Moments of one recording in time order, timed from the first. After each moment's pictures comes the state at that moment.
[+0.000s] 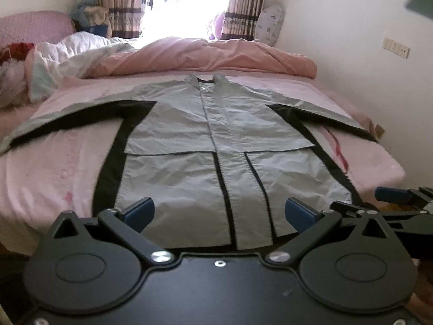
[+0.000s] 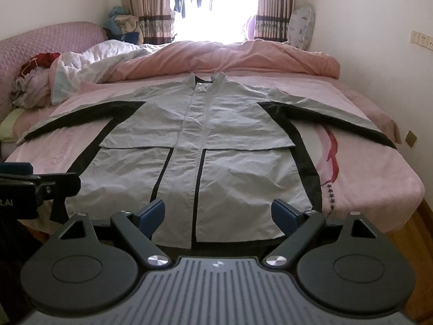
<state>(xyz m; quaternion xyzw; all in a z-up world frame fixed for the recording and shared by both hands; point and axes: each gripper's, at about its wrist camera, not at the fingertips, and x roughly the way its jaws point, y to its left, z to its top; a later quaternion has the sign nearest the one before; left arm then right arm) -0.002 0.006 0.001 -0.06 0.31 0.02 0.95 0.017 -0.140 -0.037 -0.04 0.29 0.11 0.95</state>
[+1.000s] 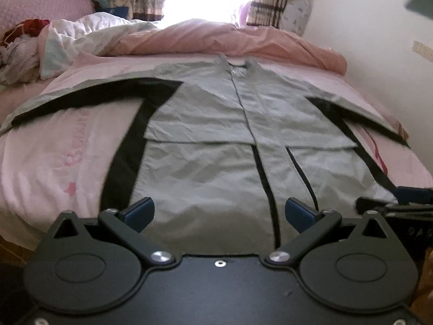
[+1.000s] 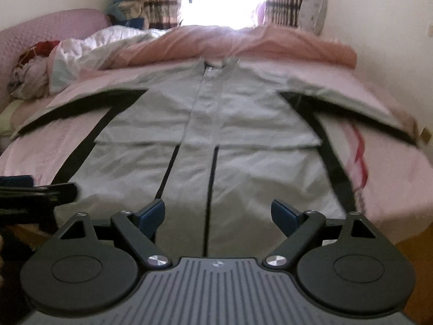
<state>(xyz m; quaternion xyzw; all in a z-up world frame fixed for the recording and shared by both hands) 0.053 0.063 -0.046 -0.09 0.33 0.06 0.94 0.077 -0.113 -0.053 -0.05 0.31 0.13 0.94</state>
